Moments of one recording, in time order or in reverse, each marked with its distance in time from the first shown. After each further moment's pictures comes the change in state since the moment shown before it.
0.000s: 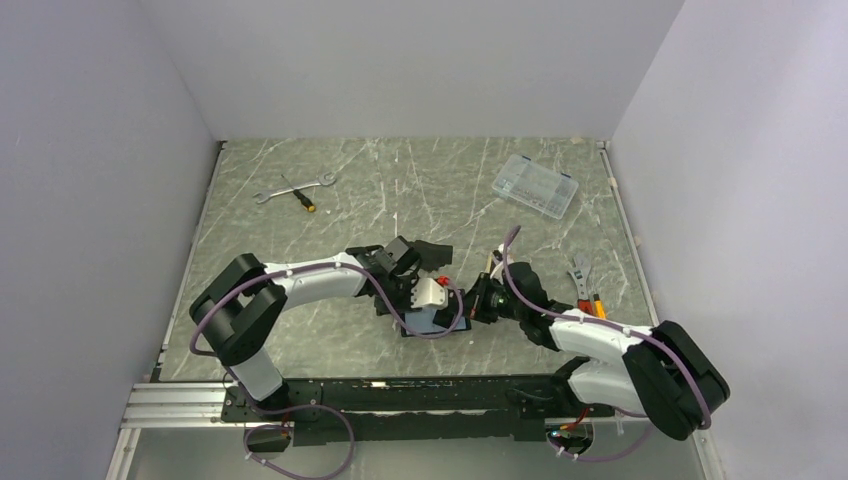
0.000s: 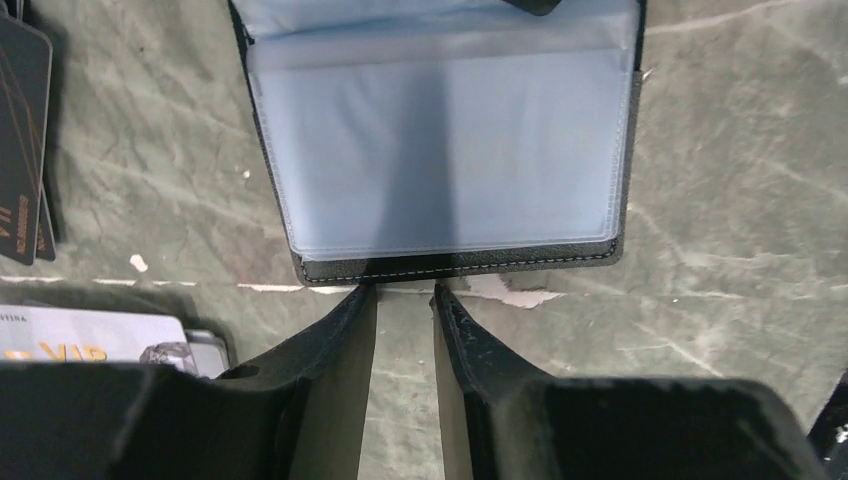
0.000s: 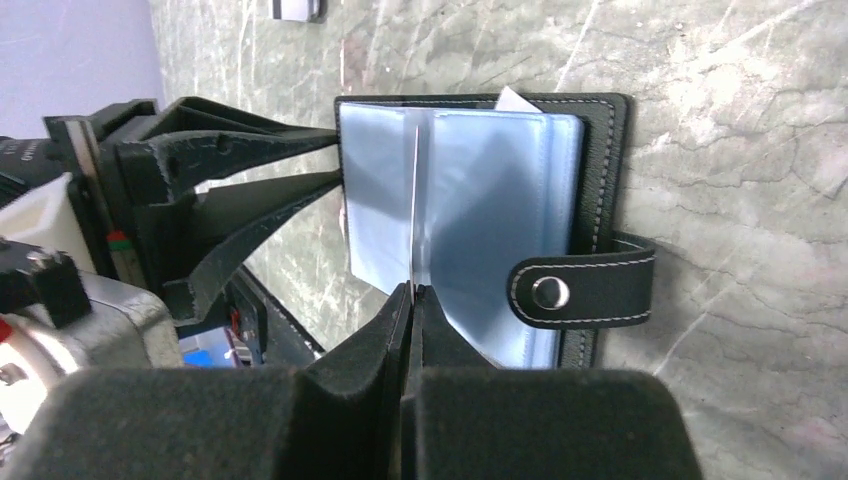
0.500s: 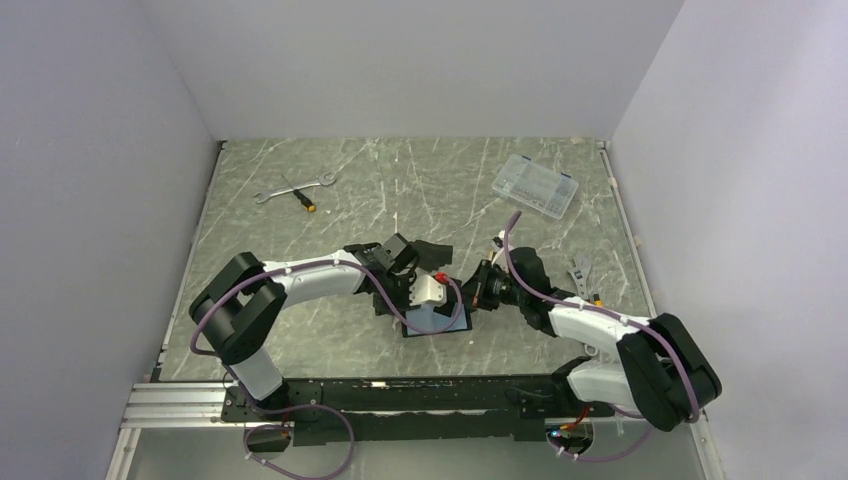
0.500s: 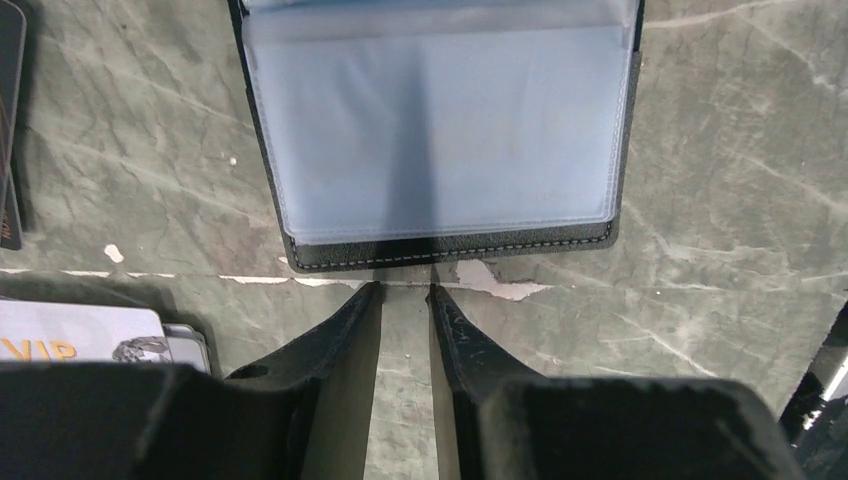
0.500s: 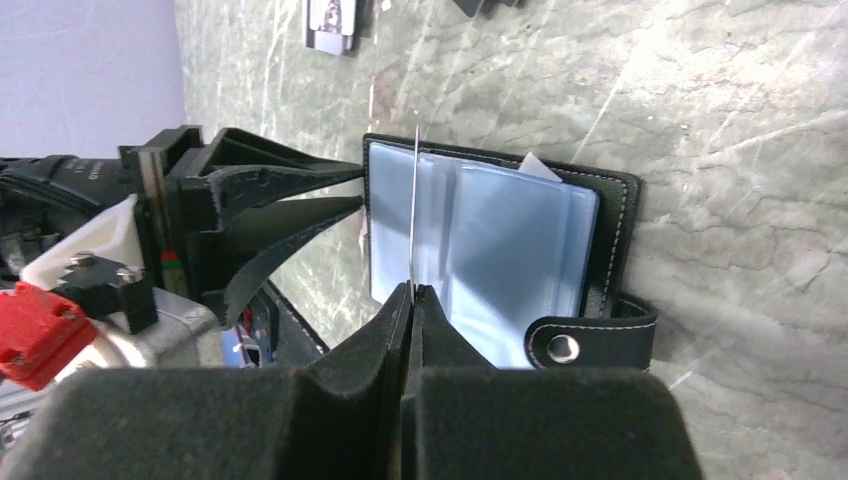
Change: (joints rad) left arm 0.010 0.002 0.007 -0.013 0.033 -0.027; right arm -0.098 0.019 0.077 -0.045 -0.118 -0.085
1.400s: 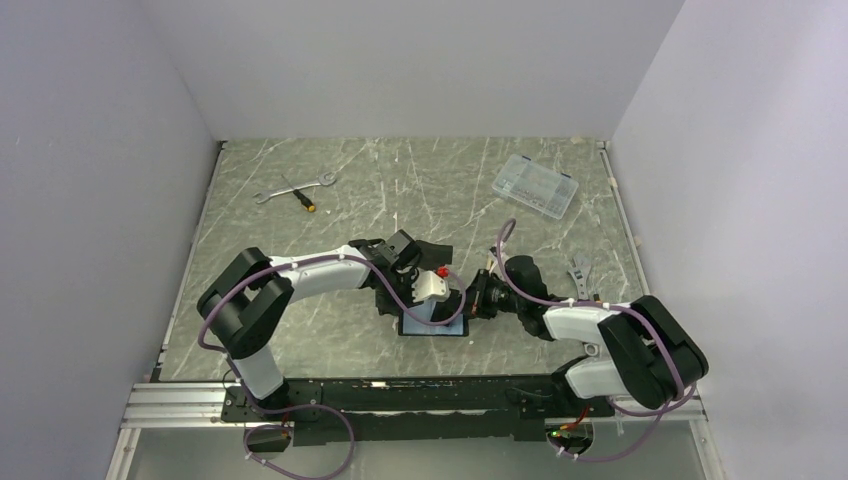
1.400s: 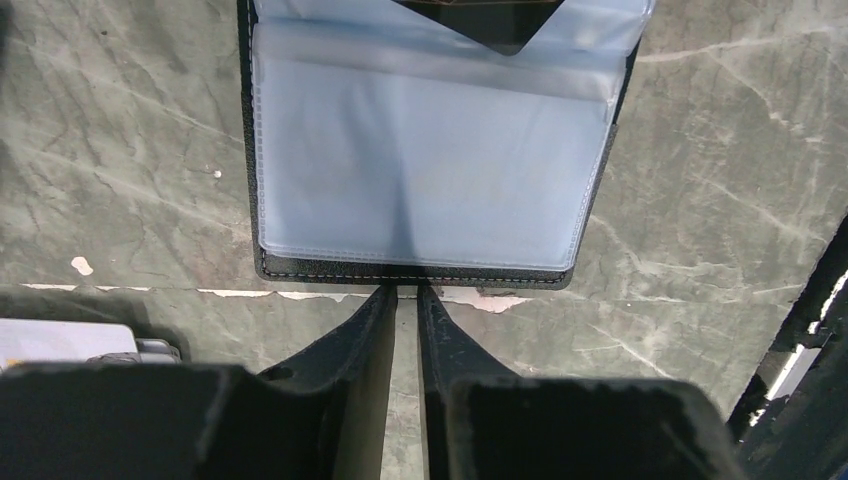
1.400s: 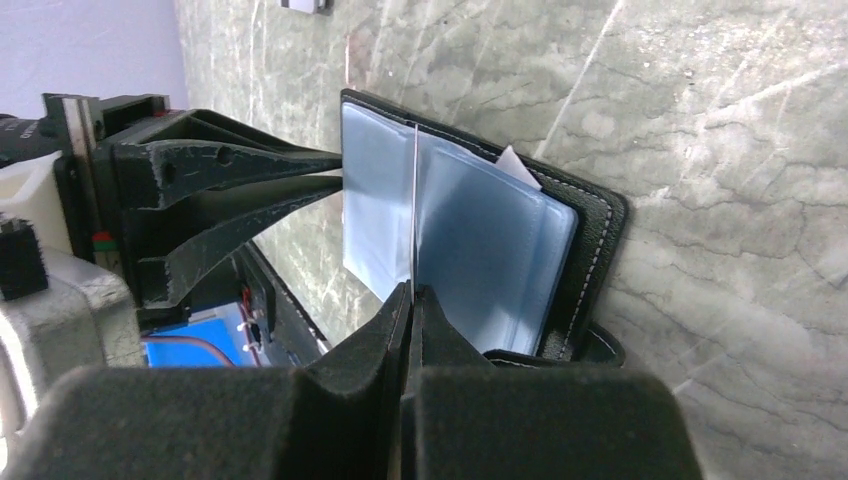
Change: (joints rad) left arm 0.012 0.044 0.053 -0.058 0.045 -0.060; right arm -0.008 0.137 -0.067 0.181 -0.066 0.028
